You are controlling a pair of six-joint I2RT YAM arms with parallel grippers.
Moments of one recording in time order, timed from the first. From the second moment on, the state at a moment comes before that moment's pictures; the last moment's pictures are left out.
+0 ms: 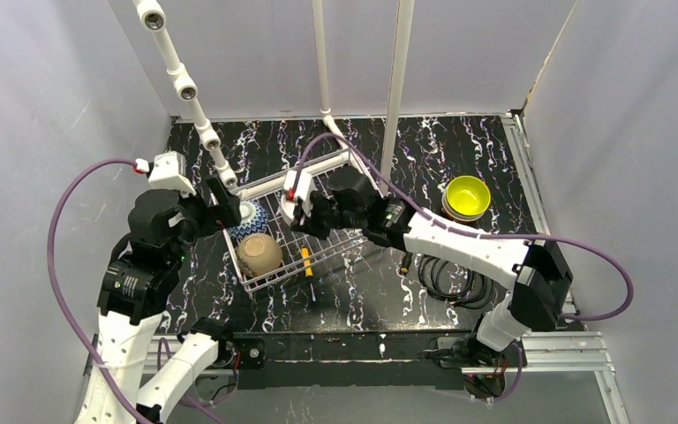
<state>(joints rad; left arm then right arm) -0.28 0.73 1.22 -0.89 -0.20 -0.36 1.07 1.56 1.30 -0.15 -0.31 -0.28</state>
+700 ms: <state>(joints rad) -0.28 0.73 1.19 -0.89 -0.23 -0.38 0.90 1.88 1.31 0.40 -0.49 0.92</state>
